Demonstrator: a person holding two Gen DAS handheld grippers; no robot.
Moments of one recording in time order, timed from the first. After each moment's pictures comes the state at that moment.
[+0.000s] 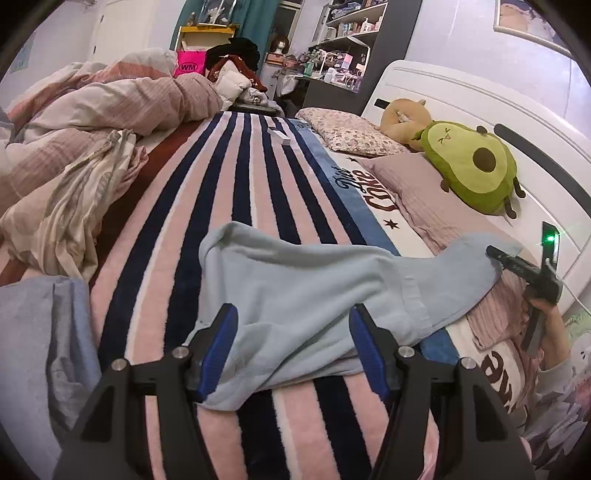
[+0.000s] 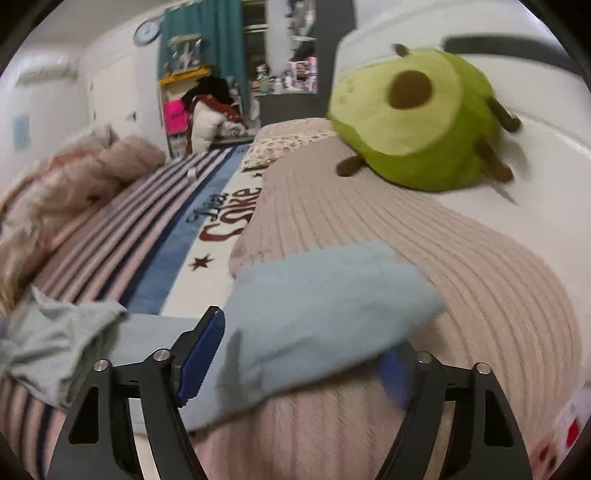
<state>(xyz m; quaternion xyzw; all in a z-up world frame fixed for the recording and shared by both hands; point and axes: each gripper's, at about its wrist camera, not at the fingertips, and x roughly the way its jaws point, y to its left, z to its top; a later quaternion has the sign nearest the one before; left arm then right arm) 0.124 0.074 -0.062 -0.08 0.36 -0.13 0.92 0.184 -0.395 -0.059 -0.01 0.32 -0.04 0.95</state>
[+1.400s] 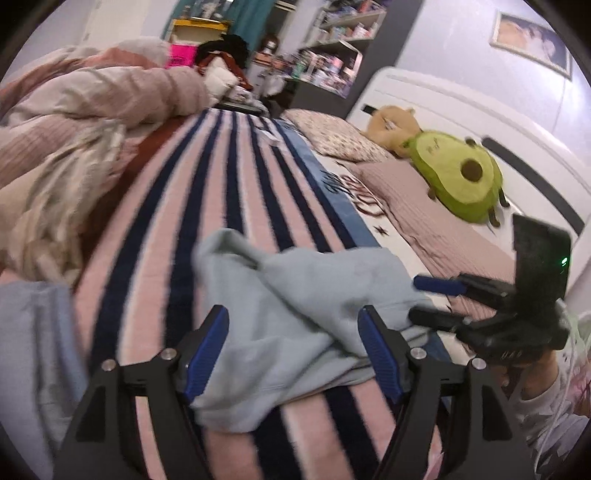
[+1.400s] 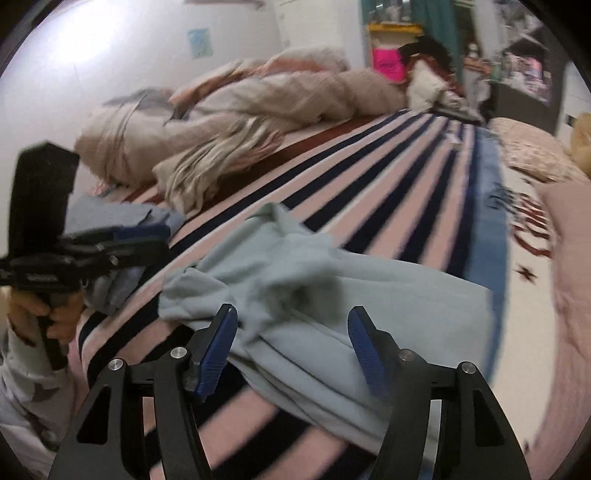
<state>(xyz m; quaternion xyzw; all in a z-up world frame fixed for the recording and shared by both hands) 0.146 0.083 -0.073 -0.11 0.36 -0.19 0.91 0.163 -0.130 -0.067 -0.07 0.38 0.33 0.86</state>
